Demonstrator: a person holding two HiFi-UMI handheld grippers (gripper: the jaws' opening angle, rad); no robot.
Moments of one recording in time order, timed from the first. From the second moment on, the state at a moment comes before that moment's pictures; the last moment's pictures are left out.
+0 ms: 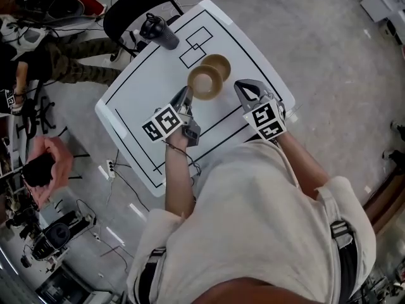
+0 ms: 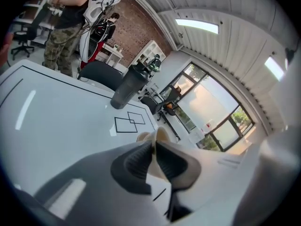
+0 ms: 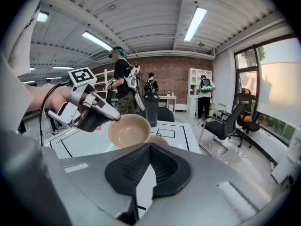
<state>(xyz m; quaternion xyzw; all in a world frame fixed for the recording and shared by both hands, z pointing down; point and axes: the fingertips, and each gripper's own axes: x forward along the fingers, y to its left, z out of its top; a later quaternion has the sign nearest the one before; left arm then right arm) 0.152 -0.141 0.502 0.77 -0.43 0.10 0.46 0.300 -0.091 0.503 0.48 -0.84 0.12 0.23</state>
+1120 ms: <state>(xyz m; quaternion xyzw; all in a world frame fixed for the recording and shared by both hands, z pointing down) 0.185 -0.179 0.547 0.75 -0.42 0.10 0.51 0.317 -0.140 0.535 0.45 -0.84 0.14 0.27</state>
